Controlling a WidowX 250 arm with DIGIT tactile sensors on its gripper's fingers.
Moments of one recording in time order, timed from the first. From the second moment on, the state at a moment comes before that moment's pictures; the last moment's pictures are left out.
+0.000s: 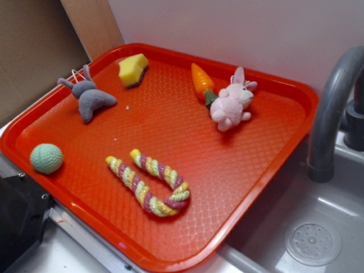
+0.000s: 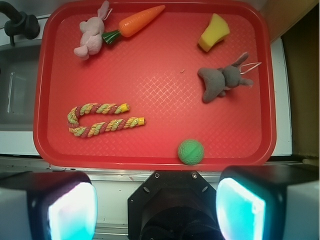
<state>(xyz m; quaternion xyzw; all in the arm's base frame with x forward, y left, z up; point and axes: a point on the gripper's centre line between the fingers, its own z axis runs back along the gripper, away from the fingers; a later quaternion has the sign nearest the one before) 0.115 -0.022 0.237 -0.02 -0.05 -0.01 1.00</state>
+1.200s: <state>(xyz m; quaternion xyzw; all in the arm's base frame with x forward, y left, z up) 0.191 0.065 0.151 0.04 -0.11 0.46 0.88</state>
